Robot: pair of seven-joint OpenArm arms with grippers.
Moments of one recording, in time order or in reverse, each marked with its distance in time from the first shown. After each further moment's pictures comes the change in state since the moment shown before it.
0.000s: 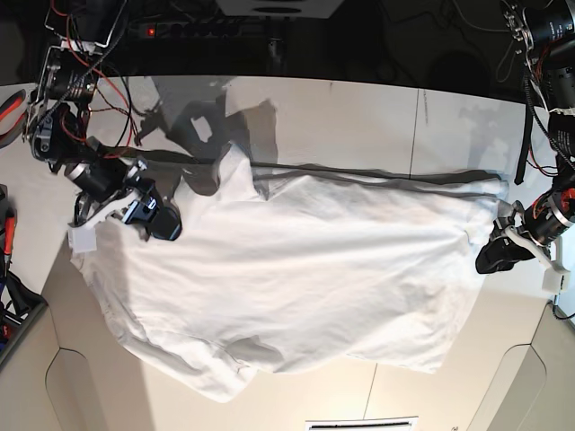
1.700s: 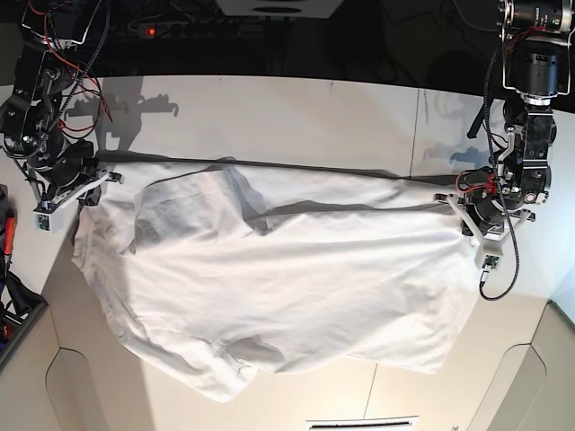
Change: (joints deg) left arm 3.8 1.6 24.0 0.5 31.1 23.4 -9.7; right arm -3.0 5.8 0.1 0.0 -41.4 -9.6 13.3
